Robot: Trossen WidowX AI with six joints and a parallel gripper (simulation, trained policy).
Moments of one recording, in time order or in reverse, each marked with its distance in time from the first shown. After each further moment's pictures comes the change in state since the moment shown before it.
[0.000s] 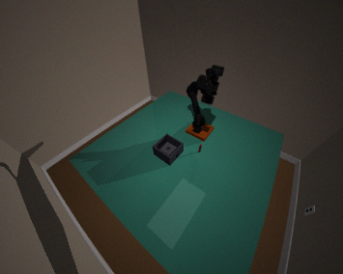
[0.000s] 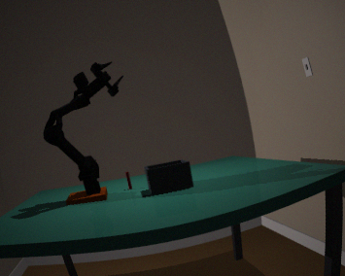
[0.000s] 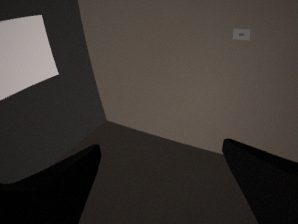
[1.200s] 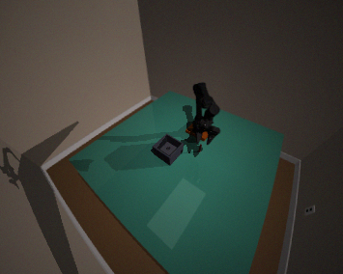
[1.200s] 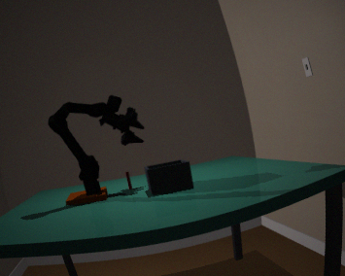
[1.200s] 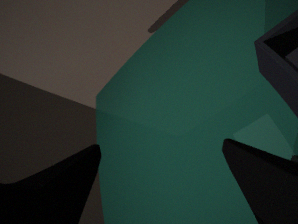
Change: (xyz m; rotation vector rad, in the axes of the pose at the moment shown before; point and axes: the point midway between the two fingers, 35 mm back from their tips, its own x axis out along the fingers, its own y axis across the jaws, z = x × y) arm -0.067 -0.288 -0.049 -0.527 0.466 -1.018
